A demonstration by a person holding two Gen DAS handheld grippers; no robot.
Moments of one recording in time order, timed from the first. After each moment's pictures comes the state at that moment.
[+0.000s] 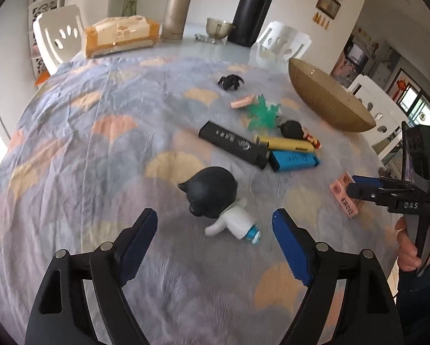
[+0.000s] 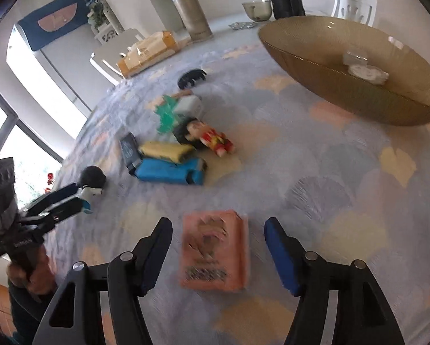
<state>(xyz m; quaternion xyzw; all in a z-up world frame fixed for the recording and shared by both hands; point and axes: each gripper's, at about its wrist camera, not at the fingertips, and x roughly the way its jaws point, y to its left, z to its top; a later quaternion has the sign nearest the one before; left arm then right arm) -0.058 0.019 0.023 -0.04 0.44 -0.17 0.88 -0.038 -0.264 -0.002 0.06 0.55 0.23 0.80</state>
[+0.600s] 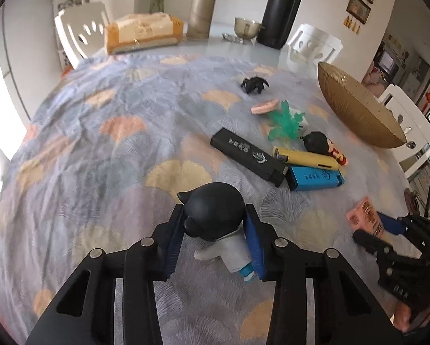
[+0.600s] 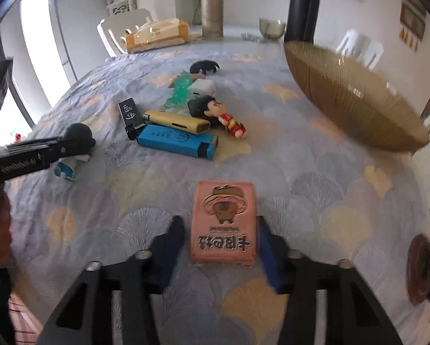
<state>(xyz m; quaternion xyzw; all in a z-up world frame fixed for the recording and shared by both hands) -0.050 -0.003 0.023 -0.04 0.44 -0.08 0.90 -0.079 -0.211 -0.001 -0.10 0.50 0.20 0.84</state>
